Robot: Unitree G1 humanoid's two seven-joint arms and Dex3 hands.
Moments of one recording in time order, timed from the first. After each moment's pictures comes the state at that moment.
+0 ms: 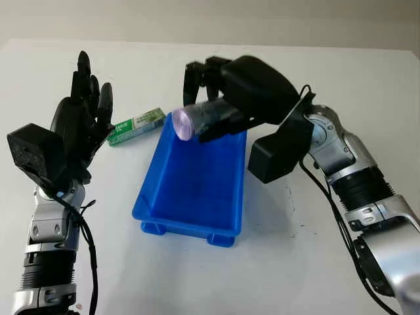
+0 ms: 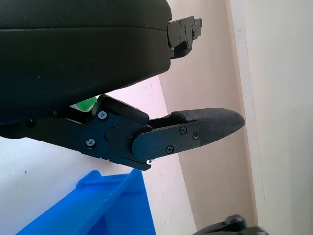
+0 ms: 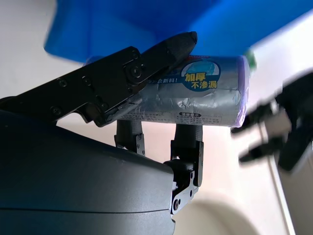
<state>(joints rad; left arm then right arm) -0.40 0.33 0.23 0.13 -0.15 0.01 -0.14 -0.90 -0.46 0.33 0.49 -0.53 -0.55 0.30</state>
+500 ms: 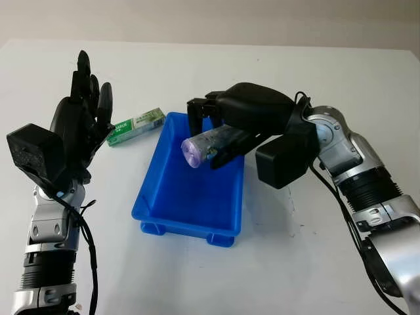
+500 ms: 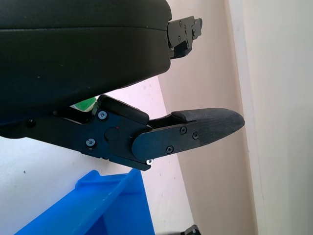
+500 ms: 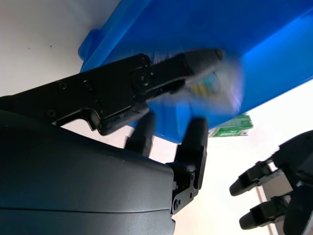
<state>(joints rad) -0.40 0.33 0.23 0.13 -0.15 0.01 -0.15 -0.90 -0.50 0.33 0.47 -0.39 -0.53 0.58</state>
